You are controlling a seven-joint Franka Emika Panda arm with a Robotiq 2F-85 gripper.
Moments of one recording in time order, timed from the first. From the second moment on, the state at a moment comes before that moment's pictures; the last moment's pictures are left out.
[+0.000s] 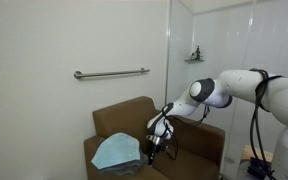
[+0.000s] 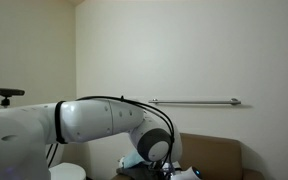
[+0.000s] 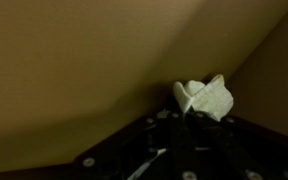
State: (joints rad) arm -0.53 1.50 0.35 -1.24 0.27 2.40 -1.25
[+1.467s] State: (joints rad) arm -0.59 1.36 0.56 -1.45 0.29 2.78 -1.68
